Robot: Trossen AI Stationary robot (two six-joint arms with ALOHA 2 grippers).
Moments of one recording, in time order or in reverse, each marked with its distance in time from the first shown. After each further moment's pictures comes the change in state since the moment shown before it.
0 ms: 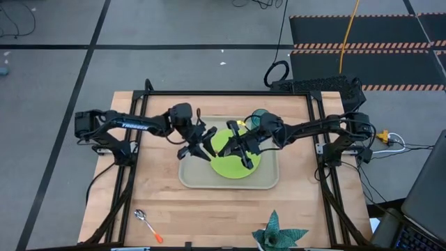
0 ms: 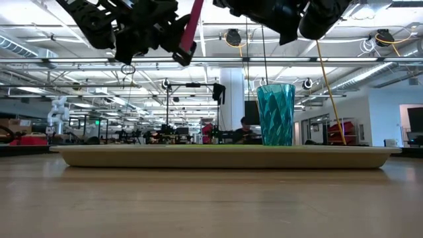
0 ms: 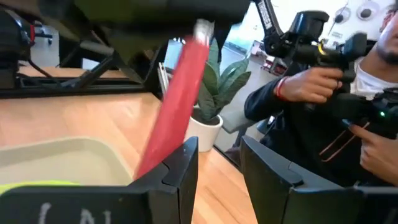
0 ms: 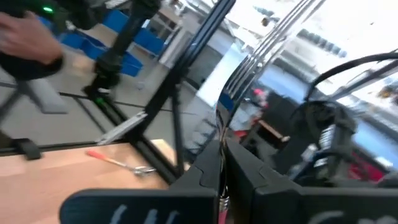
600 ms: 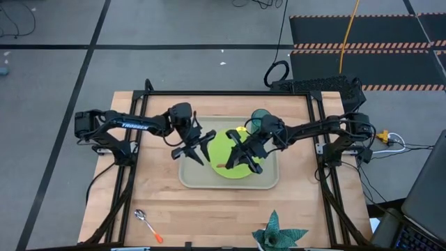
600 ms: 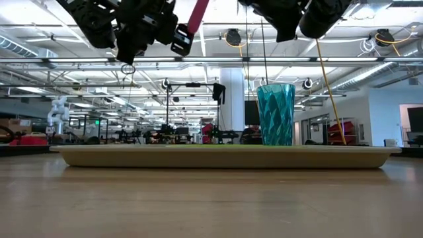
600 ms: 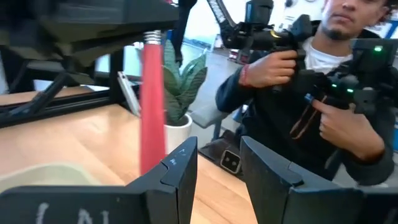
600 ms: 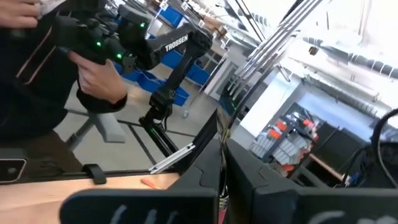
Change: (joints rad) left arm -0.005 -0.003 0.003 0.003 0.173 0.120; right arm 0.018 0.000 0.000 0.040 -0.217 0.064
